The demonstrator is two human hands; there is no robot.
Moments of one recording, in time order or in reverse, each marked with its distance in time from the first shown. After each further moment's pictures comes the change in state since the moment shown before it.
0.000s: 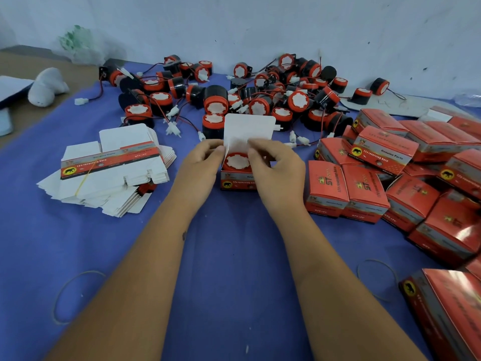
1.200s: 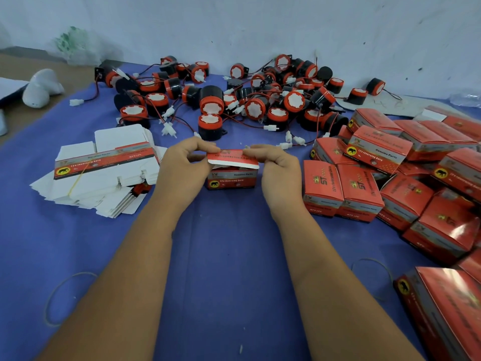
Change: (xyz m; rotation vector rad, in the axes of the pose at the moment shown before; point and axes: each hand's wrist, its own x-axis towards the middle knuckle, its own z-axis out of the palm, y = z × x) left_hand -0.003 0.002 -0.013 0.085 0.073 0.140; right_hand 0.007 0.010 -0.002 0.411 -0.051 0.251
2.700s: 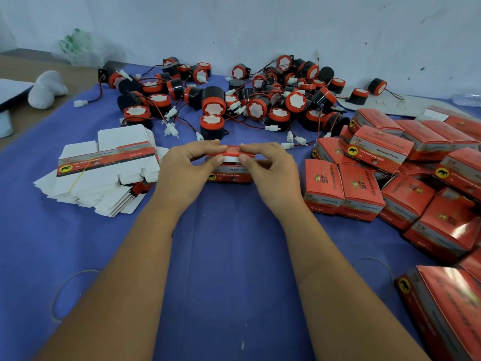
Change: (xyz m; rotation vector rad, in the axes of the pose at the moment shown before) left_hand -0.003 0.001 -0.004 0.095 -0.020 0.118; right_hand -0.001 0.000 -0.003 -0.301 -0.142 -0.172
